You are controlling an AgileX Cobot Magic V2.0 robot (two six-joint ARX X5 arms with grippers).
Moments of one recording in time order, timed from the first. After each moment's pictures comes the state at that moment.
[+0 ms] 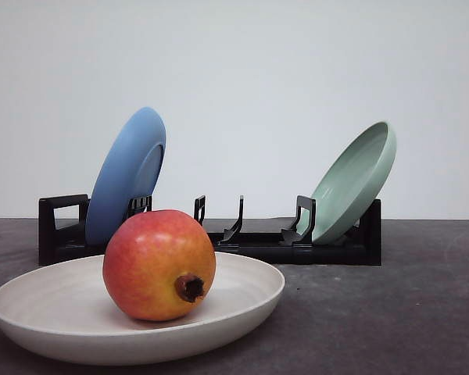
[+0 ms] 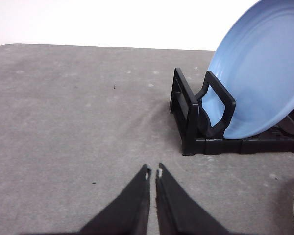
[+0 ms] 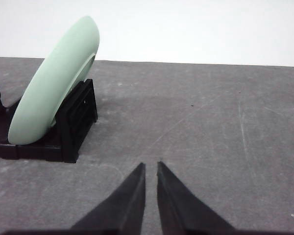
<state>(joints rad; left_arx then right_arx) -0.03 0.00 0.02 -0.18 0.04 -0.03 0.03 0.00 0.01 -0.12 -0.05 0.03</state>
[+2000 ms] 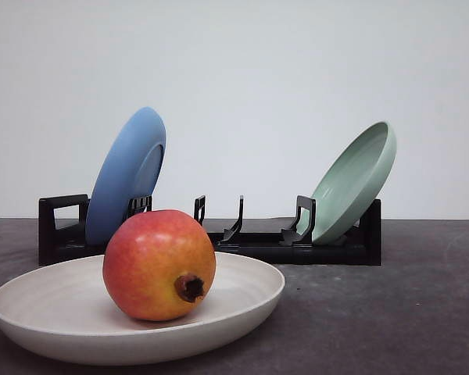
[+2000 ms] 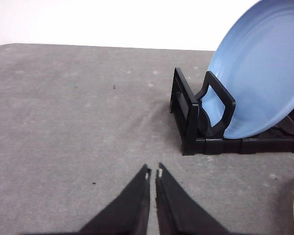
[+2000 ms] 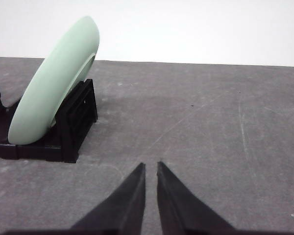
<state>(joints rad) -0.03 0.00 0.02 -0.18 0.04 -0.03 0.03 0.00 0.01 -0.12 -0.05 0.03</state>
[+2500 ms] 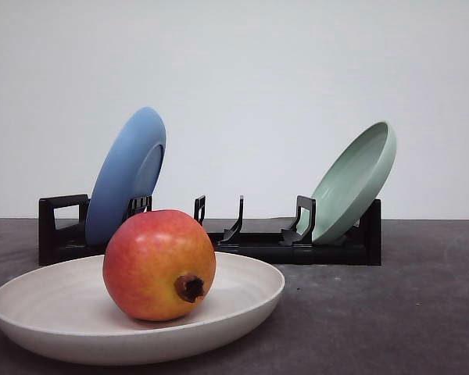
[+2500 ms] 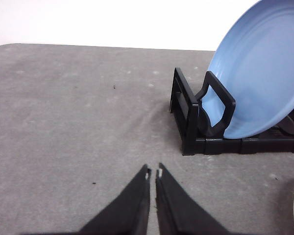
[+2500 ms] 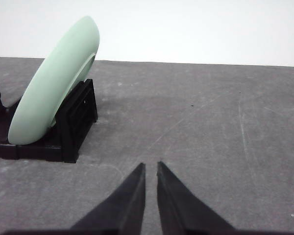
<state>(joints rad) -0.03 0.00 0.02 -0.18 0.04 -0.03 0.03 0.00 0.01 -0.12 -0.05 0.03</state>
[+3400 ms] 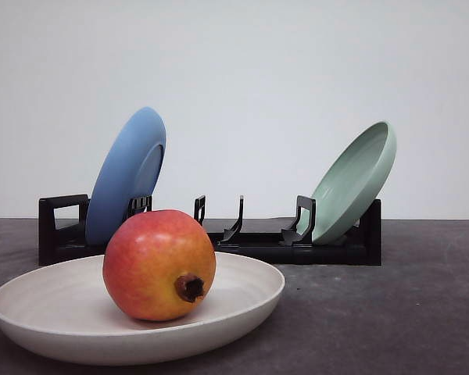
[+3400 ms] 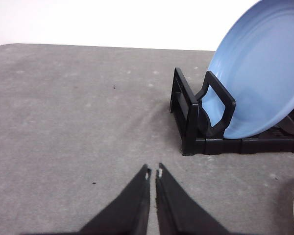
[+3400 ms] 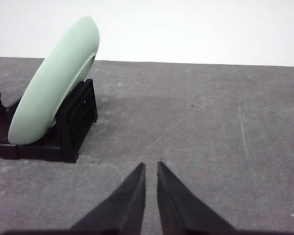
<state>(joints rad) -0.03 0.00 0.02 -0.18 0.04 -0.03 0.03 0.00 0.01 -0.12 -0.05 0.03</state>
